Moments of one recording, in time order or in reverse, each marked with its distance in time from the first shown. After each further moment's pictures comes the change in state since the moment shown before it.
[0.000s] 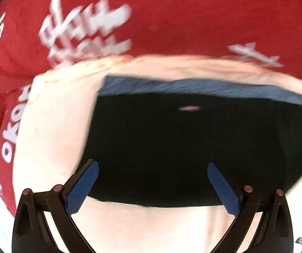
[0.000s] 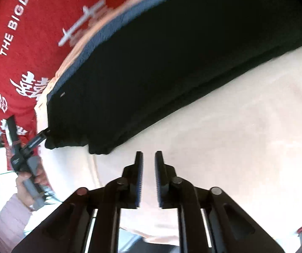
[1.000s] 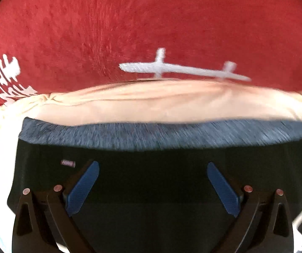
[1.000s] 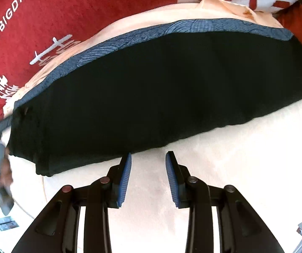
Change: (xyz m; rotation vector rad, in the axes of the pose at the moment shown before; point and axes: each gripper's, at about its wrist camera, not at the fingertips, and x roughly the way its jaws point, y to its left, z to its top) left arm 0.071 -0.133 0.098 -0.025 -0.011 0.010; right arm -0.030 -0.043 0.041 -0.143 -0.135 -0.255
